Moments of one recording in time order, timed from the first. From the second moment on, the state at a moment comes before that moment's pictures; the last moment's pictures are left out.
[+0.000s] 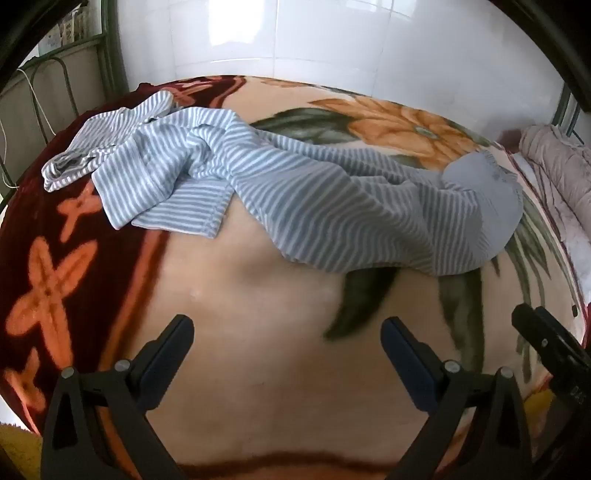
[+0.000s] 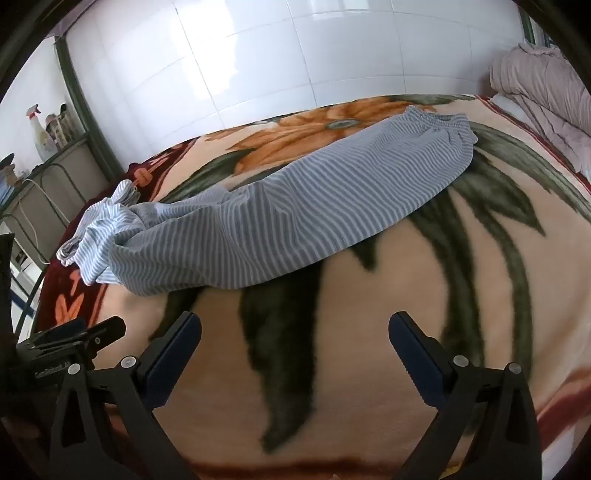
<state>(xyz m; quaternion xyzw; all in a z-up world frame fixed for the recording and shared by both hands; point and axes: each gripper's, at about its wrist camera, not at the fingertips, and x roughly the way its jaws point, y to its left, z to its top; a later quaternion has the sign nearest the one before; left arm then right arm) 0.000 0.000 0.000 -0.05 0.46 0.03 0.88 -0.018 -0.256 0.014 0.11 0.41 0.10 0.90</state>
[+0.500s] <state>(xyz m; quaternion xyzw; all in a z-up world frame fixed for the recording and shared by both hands) 0.001 -0.003 0.001 -0.04 0.46 0.03 0.88 -0.017 -0.256 0.014 0.11 0.41 0.10 0.90</state>
